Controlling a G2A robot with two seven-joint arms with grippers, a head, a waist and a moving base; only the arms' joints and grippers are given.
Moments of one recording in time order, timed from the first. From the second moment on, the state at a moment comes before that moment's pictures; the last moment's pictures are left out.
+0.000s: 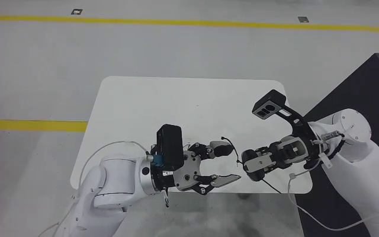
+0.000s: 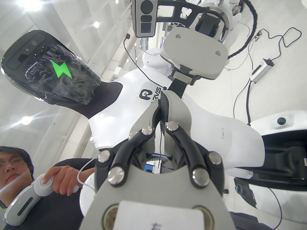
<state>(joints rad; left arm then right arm) 1.11 -1.17 -1.09 -2.15 0.61 -0.70 -0.44 -0.97 -0.80 1.28 -1.89 1.01 0.12 1.40</state>
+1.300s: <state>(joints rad) 1.11 -1.16 -1.08 -2.13 0.62 -0.68 -0.43 -0.97 -0.80 1.28 -1.89 1.01 0.12 1.40</state>
